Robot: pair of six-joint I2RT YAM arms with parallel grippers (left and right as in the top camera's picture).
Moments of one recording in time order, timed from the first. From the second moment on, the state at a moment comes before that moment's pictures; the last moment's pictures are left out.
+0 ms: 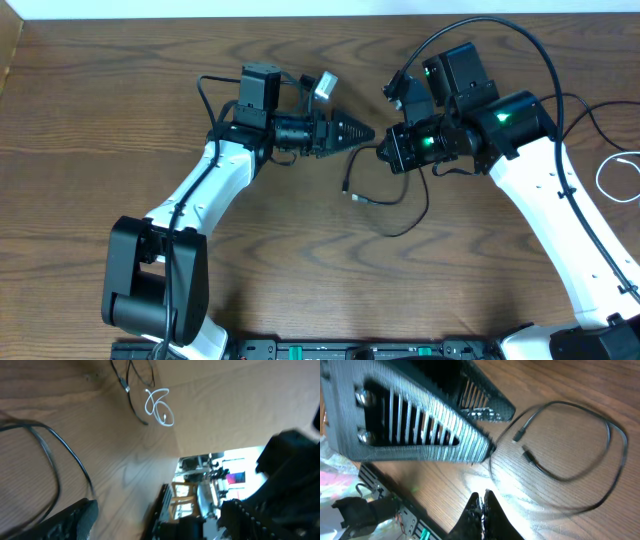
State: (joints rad) left arm -0.26 1.75 1.15 -0.11 1.22 -0.61; right arm 0.42 1.58 1.57 -1.09 -0.45 0.17
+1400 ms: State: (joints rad) left arm -0.33 1.83 1.09 -0.64 0.46 -0.44; right arm 0.42 1.58 1.38 -1.09 -0.18 0.15
